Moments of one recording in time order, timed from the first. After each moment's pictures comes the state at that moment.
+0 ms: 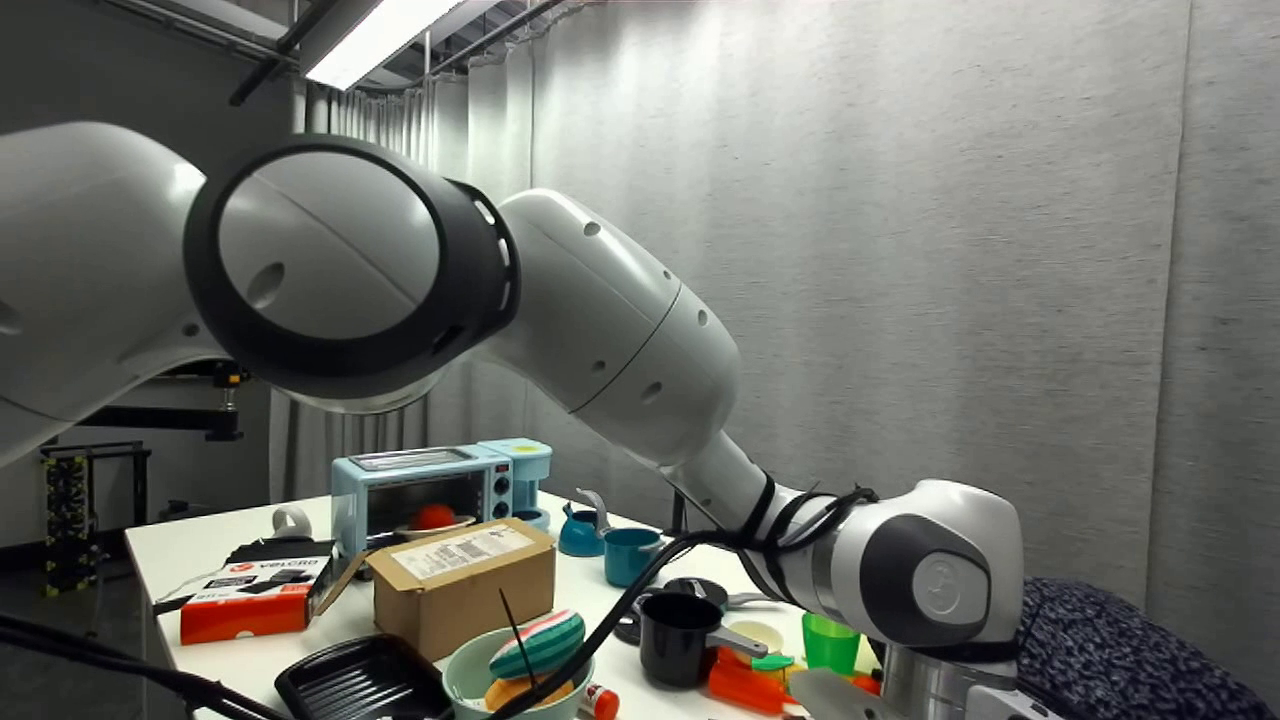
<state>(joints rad) -0.26 0.88 -0.22 -1.37 0.00 1.97 0.33</state>
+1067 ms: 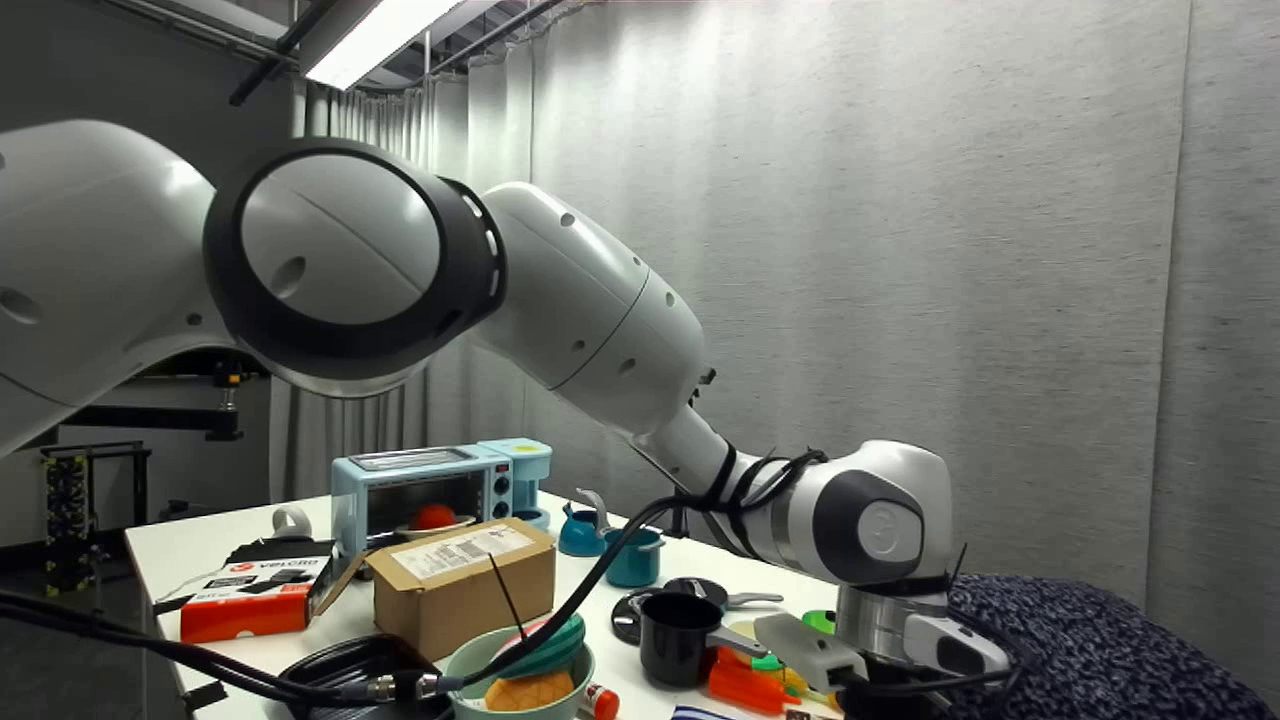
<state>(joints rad) -0.18 0.86 -0.22 -1.36 0.00 1.97 0.35</state>
